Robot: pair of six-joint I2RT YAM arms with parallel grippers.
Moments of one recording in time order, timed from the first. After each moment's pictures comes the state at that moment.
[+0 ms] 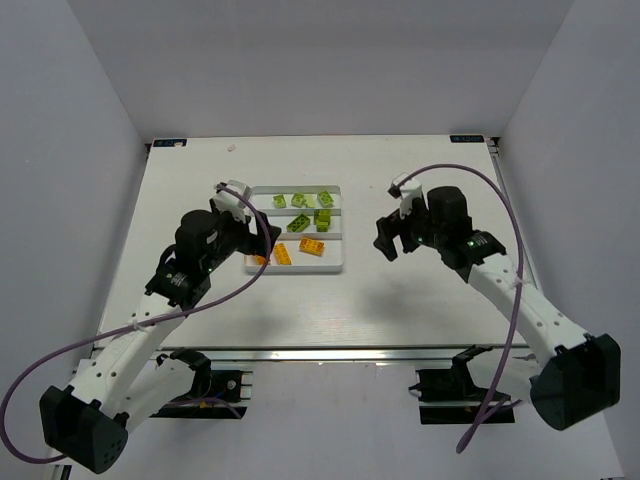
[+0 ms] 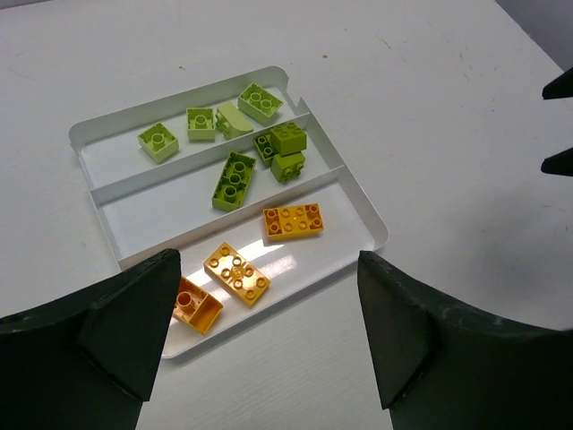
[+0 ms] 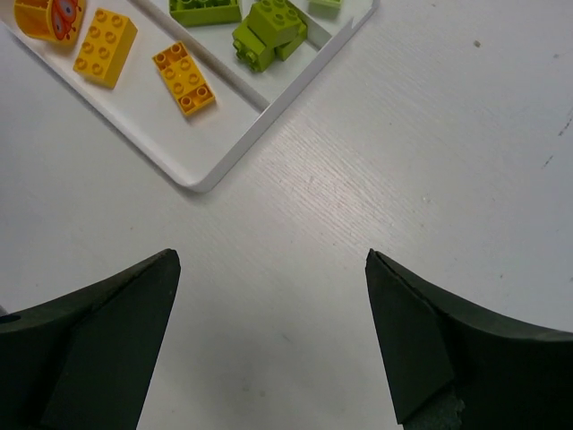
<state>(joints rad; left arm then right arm) -0.43 0.90 0.76 -0.12 0.12 -0.12 0.43 1.18 0.94 -0.35 -0.30 -0.17</state>
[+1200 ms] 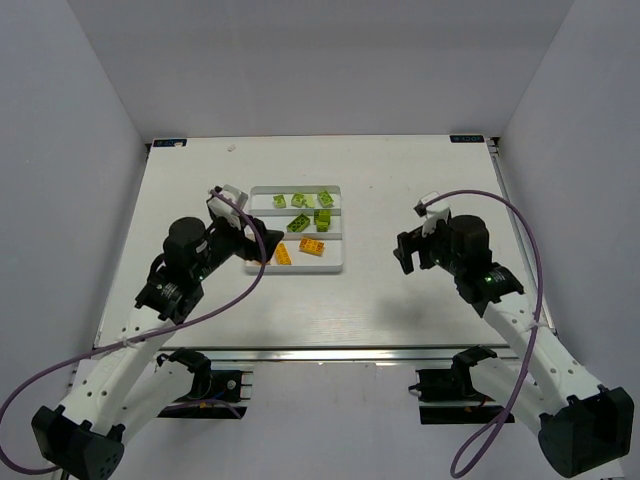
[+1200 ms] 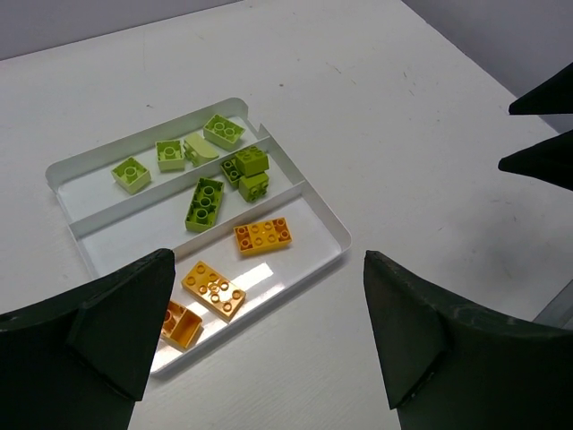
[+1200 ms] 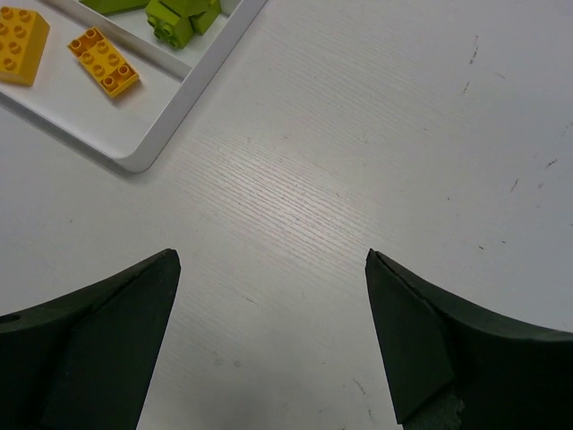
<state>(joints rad) -0.44 0.80 0.76 -0.13 0.20 -0.11 0.37 0.88 0.67 -0.27 -0.18 -0.13</state>
